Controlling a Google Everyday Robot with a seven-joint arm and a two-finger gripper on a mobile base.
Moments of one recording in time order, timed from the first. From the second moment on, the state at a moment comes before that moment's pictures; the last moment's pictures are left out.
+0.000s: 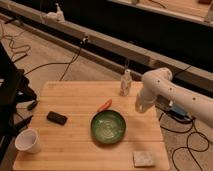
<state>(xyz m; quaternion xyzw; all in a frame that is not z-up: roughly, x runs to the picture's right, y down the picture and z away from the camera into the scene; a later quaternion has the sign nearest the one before) 0.203 0.140 0.808 -0.29 -0.19 -0.37 0.87</state>
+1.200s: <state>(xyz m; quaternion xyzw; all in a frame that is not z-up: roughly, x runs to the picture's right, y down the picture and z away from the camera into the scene) 0.155 0.207 0.820 -0.35 -0.26 -0.42 0.80</state>
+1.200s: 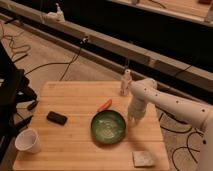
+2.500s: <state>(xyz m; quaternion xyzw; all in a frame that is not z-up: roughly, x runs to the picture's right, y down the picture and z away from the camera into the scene) 0.071 0.211 0.798 -0.33 -0.35 -0.48 0.73</state>
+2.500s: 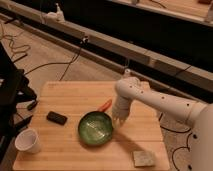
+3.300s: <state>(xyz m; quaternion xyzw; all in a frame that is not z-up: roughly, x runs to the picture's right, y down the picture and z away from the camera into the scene) 0.063 0.221 0.802 -0.33 -0.36 -0.49 0.72</state>
